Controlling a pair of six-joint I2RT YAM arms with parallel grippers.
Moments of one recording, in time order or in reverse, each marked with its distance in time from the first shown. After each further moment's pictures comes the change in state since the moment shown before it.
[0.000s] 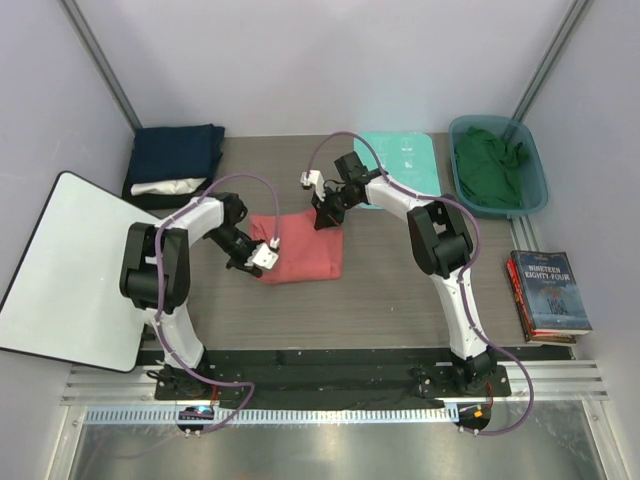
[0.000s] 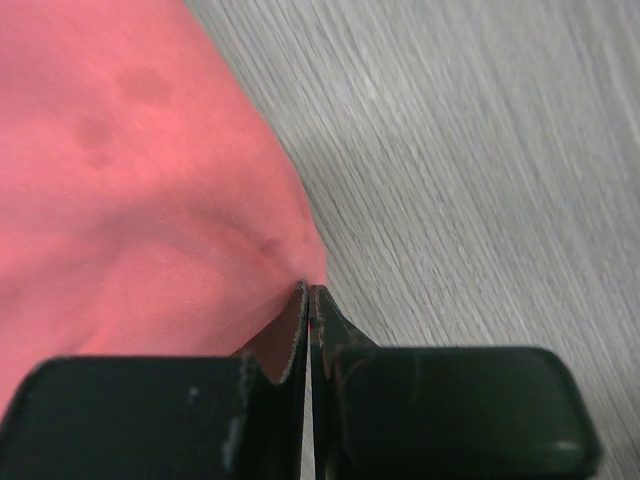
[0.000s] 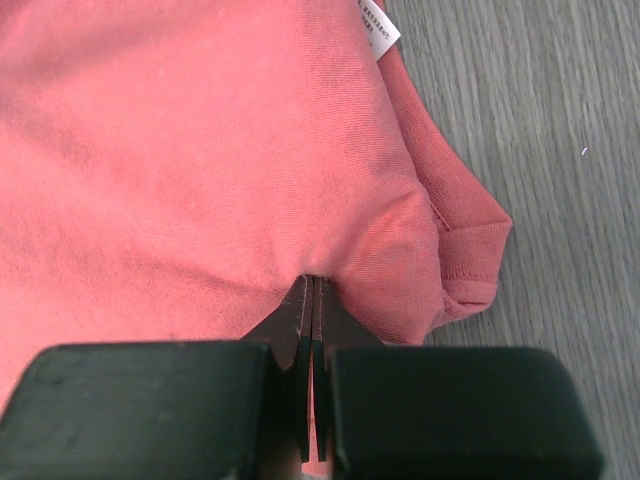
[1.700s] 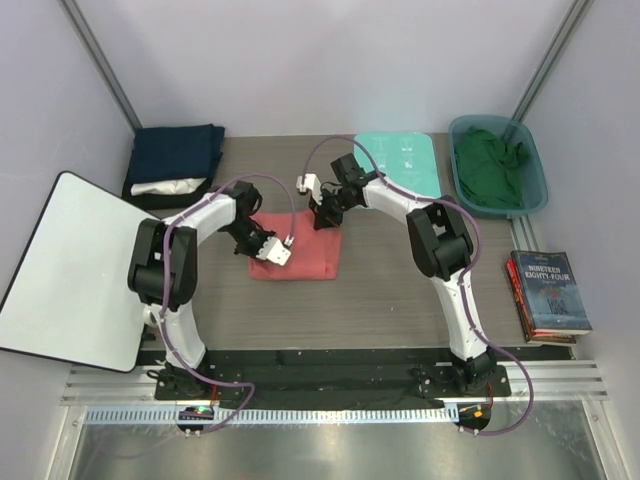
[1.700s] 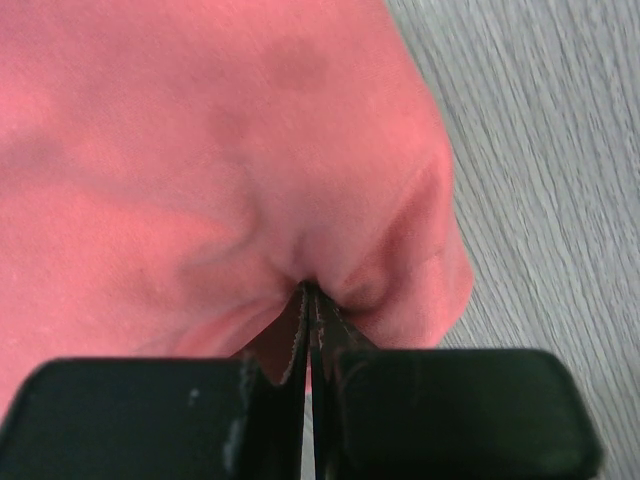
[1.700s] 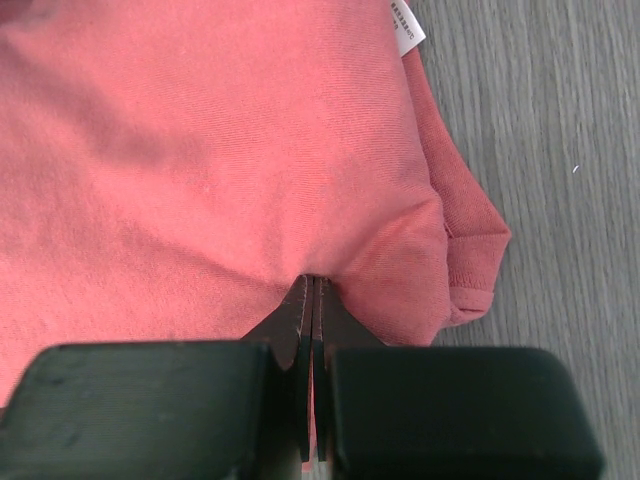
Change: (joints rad) left arm -0.077 0.048 0.065 0.192 -0.209 -0.104; right arm 0.014 -0.024 -0.024 0.012 0.061 -0.074
